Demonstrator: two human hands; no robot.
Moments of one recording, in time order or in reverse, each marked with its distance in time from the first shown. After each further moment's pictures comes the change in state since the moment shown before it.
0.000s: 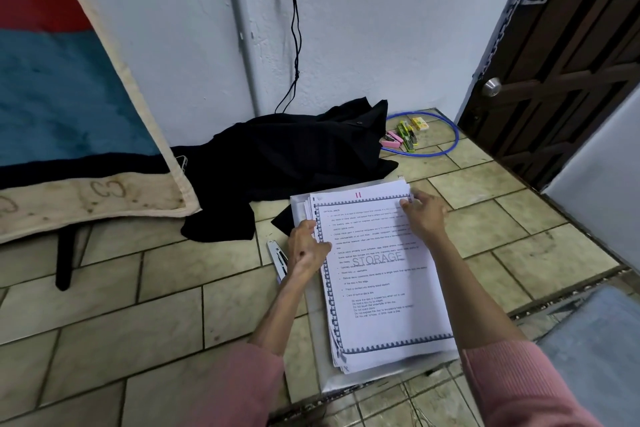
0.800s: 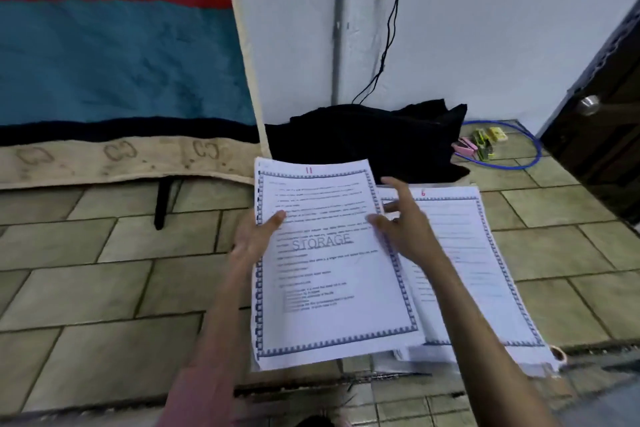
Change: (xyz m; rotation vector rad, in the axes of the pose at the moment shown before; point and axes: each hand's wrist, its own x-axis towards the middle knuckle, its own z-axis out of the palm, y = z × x) left_hand -0.038 -0.079 -0.160 -0.404 0.177 0.070; right_hand -0.142 -0.121 0.051 0.012 -0.439 -0.361
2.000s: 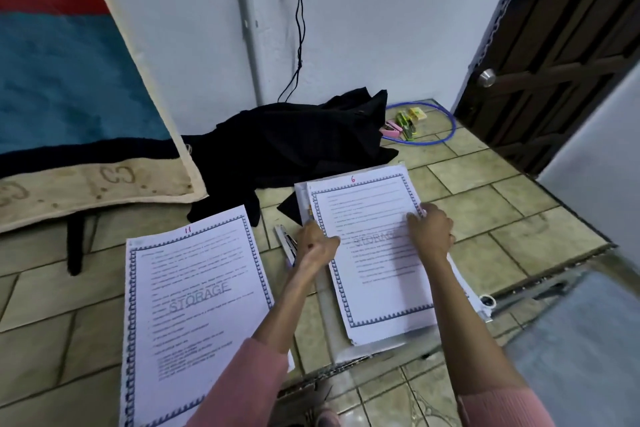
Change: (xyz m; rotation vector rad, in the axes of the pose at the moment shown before) left_hand -0.021 0.015 0.168 0.453 -0.305 0.028; right_hand -0.006 0.107 -0.066 -0.206 0.610 0.588
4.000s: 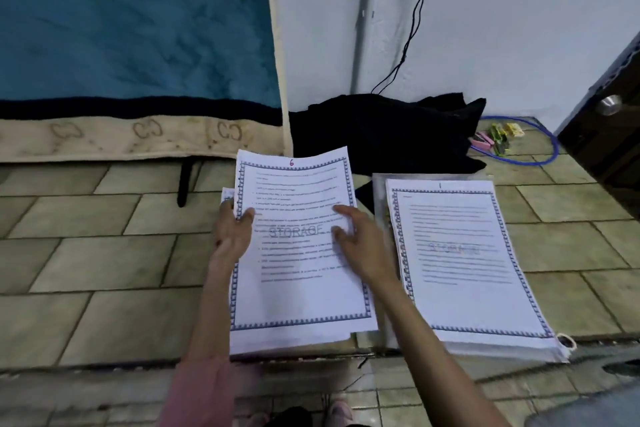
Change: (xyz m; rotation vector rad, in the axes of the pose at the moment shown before) left_hand -0.058 -0.120 -0.171 -0.179 0.606 -0.260; right_hand -0.168 -0.081 0.074 0.262 -0.618 -0.706
